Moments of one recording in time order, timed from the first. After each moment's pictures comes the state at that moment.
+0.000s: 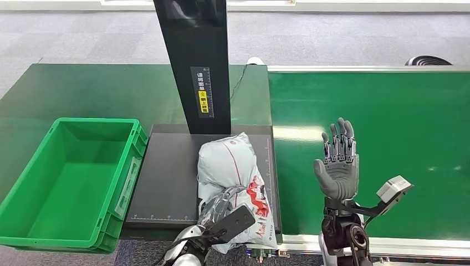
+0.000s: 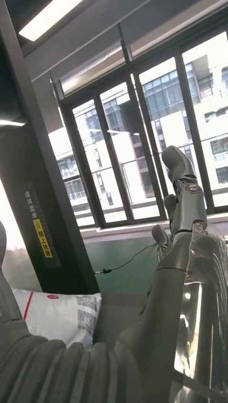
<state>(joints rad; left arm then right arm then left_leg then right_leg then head) -0.22 -0.16 -0.71 -1.19 -0.48 0.08 0.25 -0.11 0.11 0.00 -1.52 -0.39 0.15 -0.51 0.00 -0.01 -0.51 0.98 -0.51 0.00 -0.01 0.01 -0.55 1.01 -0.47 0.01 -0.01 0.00</state>
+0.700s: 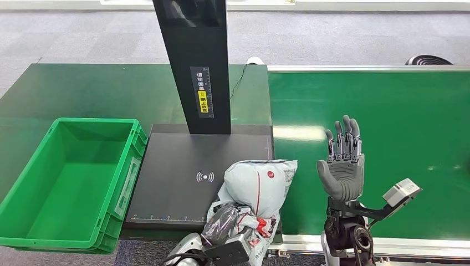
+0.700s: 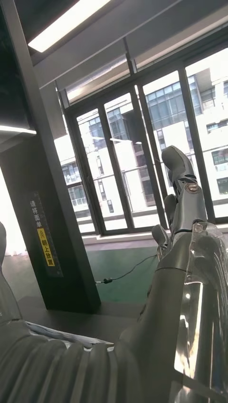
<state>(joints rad) -0.23 -0.16 -0.71 -1.03 -0.48 0.07 -0.20 -0.09 0.12 -0.01 -1.58 -0.38 0.17 -0.50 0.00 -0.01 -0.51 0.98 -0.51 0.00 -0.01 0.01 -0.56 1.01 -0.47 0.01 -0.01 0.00</state>
